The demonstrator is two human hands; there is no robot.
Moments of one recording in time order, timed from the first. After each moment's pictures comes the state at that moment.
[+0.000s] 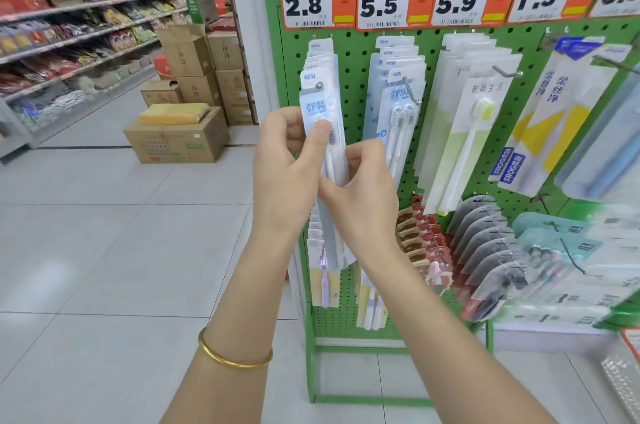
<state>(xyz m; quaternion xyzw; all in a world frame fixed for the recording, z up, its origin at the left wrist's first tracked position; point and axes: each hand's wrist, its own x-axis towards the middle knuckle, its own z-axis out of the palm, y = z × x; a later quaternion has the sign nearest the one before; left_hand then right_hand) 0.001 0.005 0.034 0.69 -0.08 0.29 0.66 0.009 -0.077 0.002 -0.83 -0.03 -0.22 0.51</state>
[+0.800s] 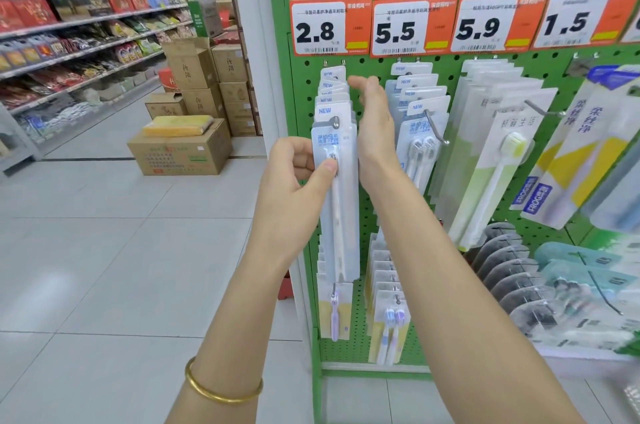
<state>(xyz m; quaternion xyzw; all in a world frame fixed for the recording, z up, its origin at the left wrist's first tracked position) 0.037 0.029 0.035 0.75 -0.08 0.21 0.62 0.131 -0.065 0.056 -0.63 -0.07 -0.17 0.75</state>
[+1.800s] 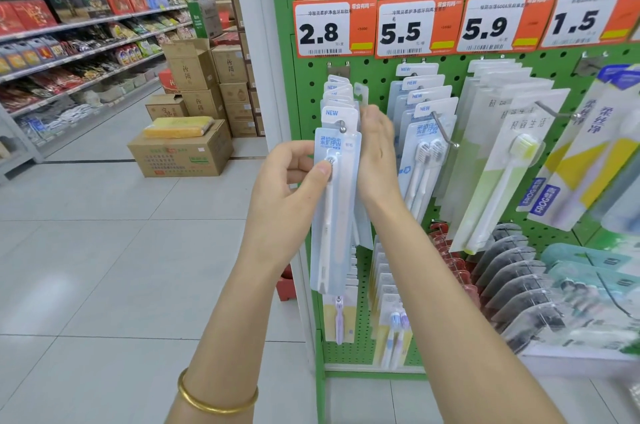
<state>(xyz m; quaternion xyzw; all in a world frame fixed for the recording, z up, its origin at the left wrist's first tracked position) 0.039 0.040 0.035 0.75 -0.09 0.21 0.62 0.121 -0.064 0.020 -0.69 -0.09 -0.21 0.68</state>
